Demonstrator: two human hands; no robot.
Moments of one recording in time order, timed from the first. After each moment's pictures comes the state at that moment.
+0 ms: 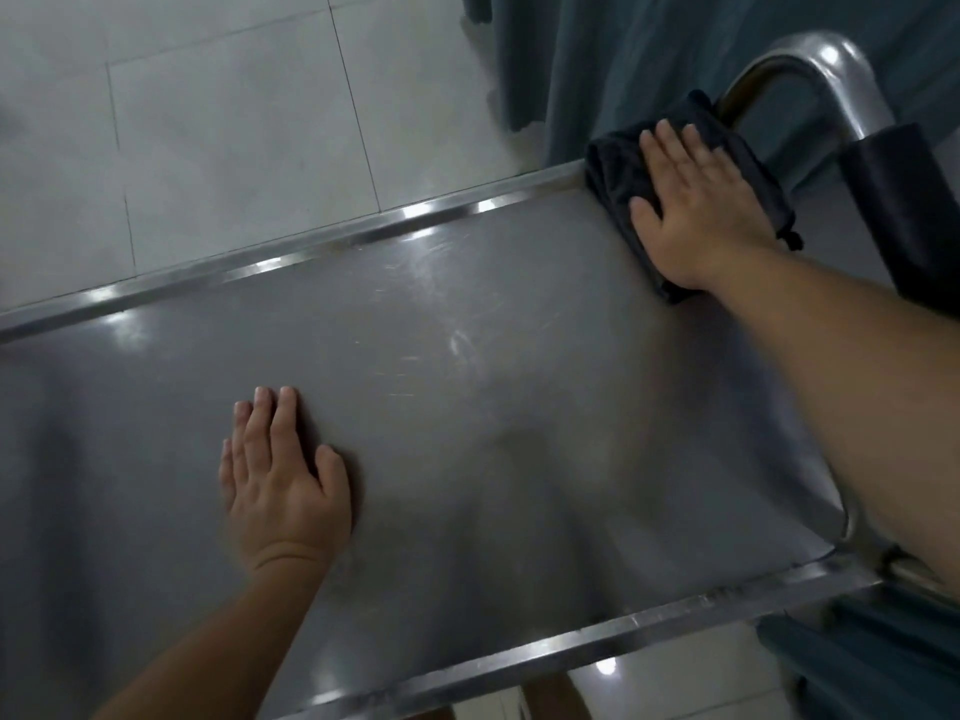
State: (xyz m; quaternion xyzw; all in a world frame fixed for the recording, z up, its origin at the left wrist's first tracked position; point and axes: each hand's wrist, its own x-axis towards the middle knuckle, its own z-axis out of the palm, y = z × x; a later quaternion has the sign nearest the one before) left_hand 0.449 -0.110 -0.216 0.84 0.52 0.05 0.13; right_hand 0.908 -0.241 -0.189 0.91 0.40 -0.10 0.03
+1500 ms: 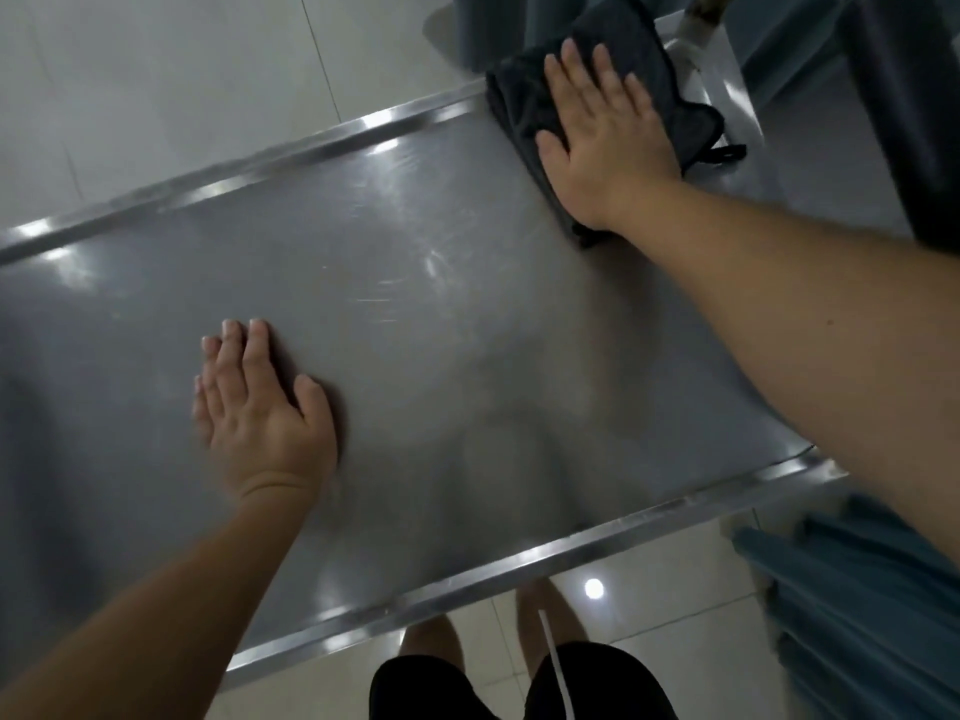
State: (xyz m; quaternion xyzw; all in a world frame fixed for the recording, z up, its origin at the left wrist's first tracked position) left_hand 0.450 -0.110 -0.219 0.84 0.52 0.07 0.11; right_hand 0.842 -0.206 -0.194 0.90 0.43 -0.12 -0.01
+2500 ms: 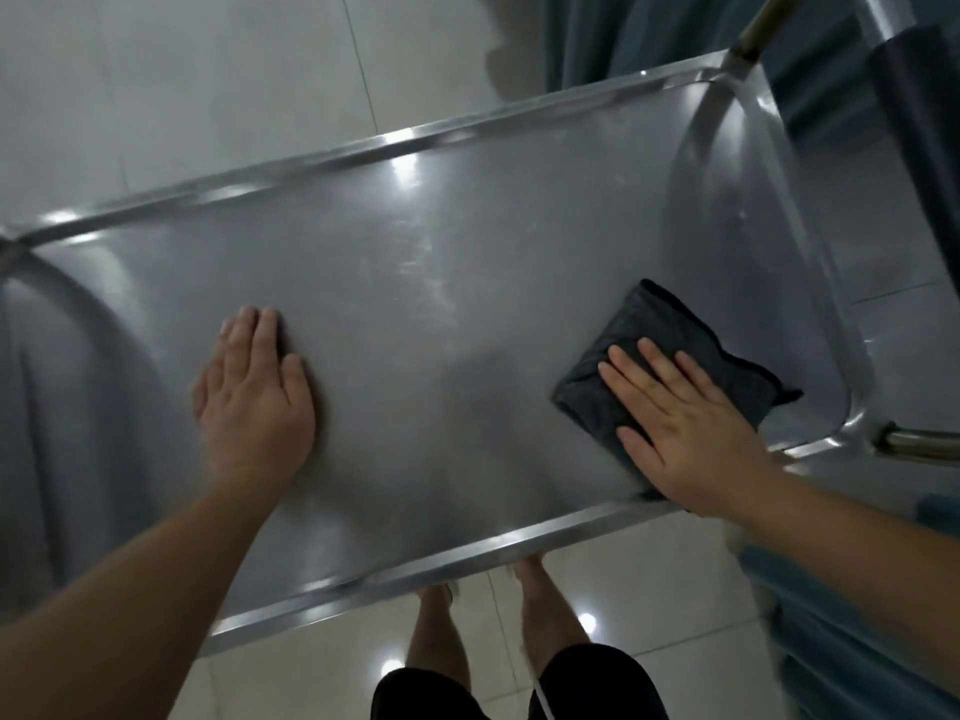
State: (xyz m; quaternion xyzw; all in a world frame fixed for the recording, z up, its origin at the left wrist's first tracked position) left_hand 0.375 -0.062 -0.193 0.85 0.51 0.03 0.14; right_hand 0.651 -0.405 -0.189 0.81 0.56 -0.14 0.06
